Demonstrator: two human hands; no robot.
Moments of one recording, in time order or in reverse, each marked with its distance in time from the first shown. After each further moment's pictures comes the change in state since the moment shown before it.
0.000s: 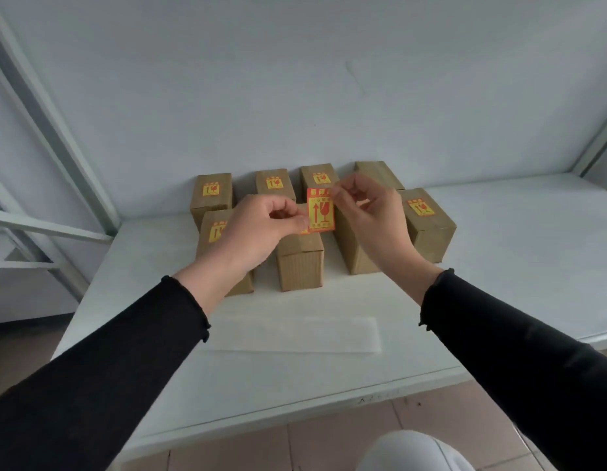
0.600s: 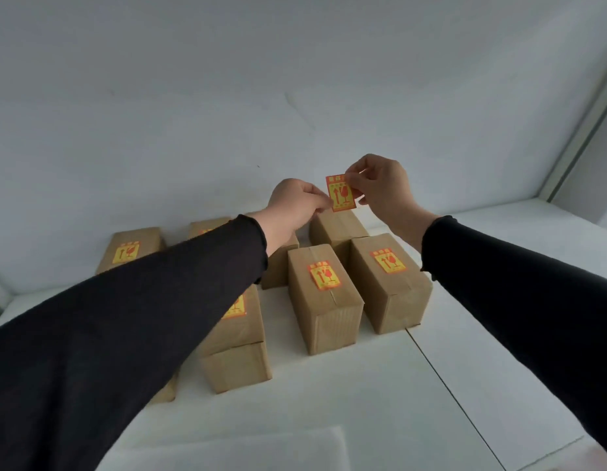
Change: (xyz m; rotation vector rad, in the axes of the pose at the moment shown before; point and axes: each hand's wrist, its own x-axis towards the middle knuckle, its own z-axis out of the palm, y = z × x) left_hand 0.225 0.029 0.129 -0.015 -0.094 -0.056; right_hand 0.173 0.131 -0.071 -0.173 0.079 0.286
